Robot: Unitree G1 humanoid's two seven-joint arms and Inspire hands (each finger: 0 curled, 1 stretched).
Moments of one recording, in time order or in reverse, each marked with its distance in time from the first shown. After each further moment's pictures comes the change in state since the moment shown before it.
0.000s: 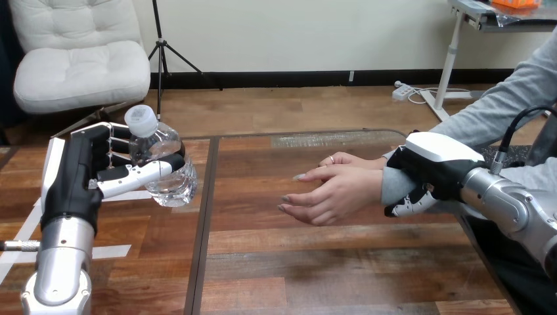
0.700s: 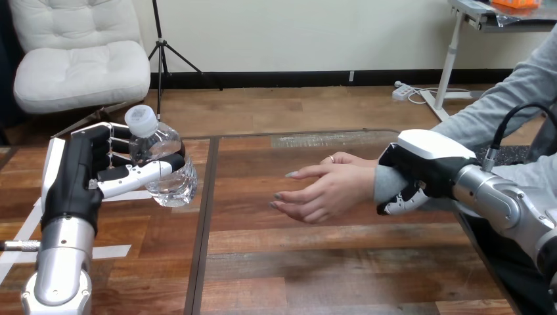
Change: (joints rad) left arm 0.000 -0.001 0.000 0.000 0.000 0.000 0.000; right arm -0.013 0.022 0.000 -0.001 -0.005 0.000 0.000
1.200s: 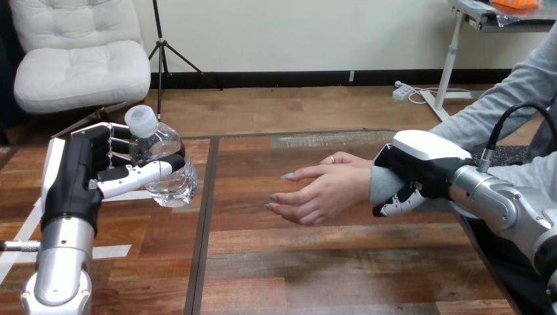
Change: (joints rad) left arm 0.000 0.000 0.000 0.000 0.001 0.000 0.000; right arm 0.000 0.008 0.001 -0.001 -0.006 -0.012 0.000
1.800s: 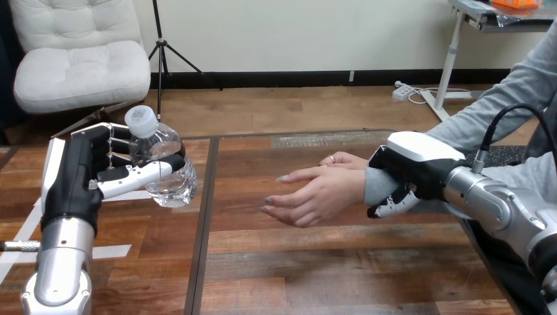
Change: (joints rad) left arm 0.001 0.000 0.000 0.000 0.001 0.000 0.000; right arm 0.000 0.018 0.000 0.000 -0.003 -0.001 0.000
